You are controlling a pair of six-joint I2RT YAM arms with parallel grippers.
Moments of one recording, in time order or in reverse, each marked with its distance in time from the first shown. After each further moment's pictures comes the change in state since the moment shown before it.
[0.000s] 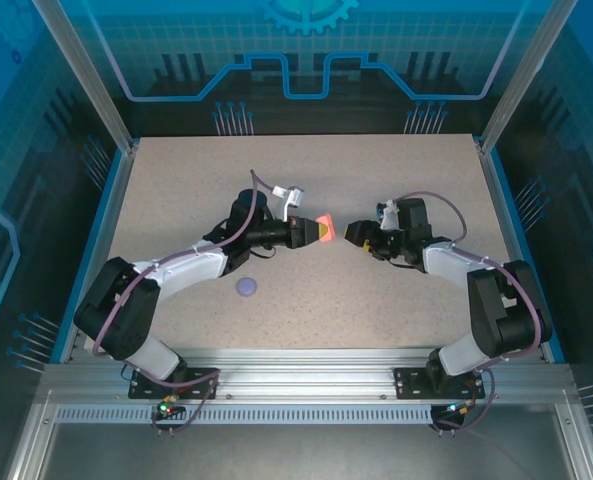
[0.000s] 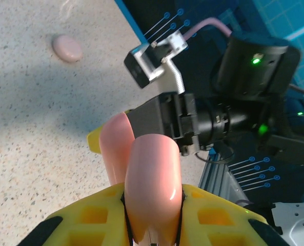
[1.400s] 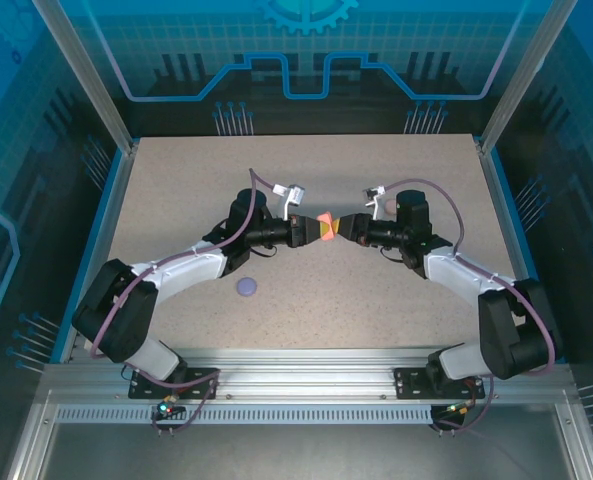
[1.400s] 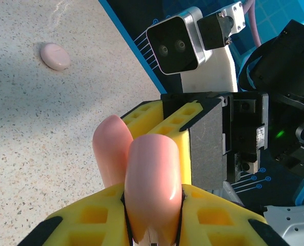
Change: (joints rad) left arm -0.012 -0.013 0.001 0.028 0.005 -0.023; right arm 0.076 -0.109 0.012 0.188 -0.178 0.024
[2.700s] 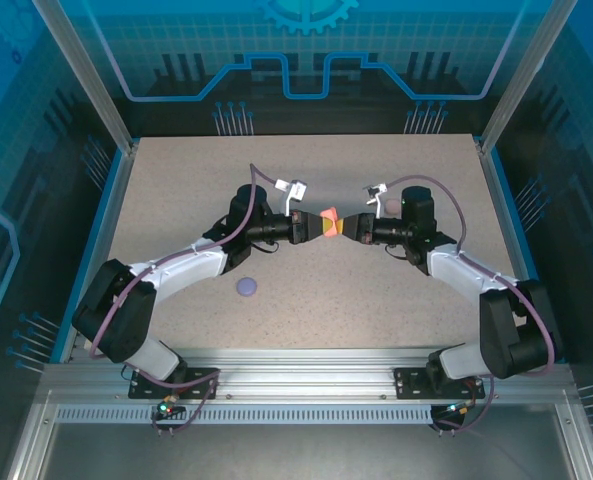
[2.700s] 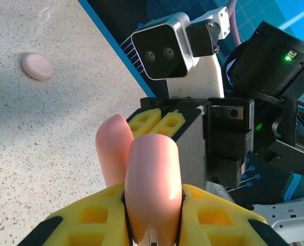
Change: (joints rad) left arm -0.004 0.001 0.038 0.001 0.030 -0.005; right arm -0.039 -0.001 0.022 -0.014 -0.140 -0.071
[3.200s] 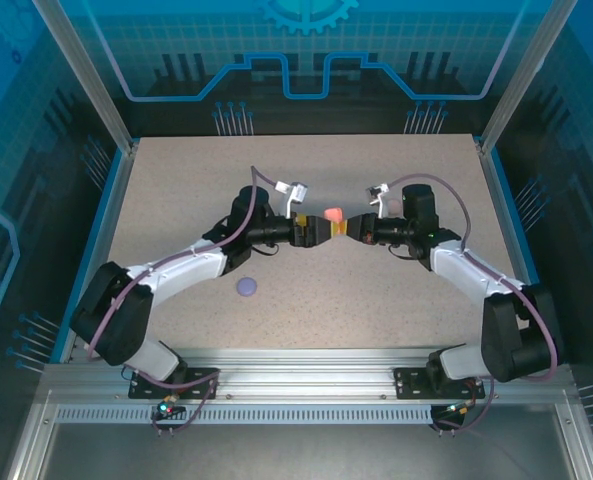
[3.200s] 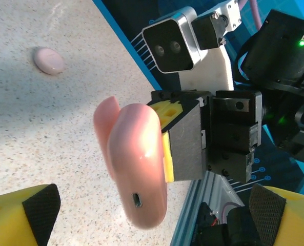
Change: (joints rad) left arm -0.004 -0.034 0.003 -0.086 -0.056 0.035; right arm -0.014 -0.025 0.061 -0.237 0.087 -0.109
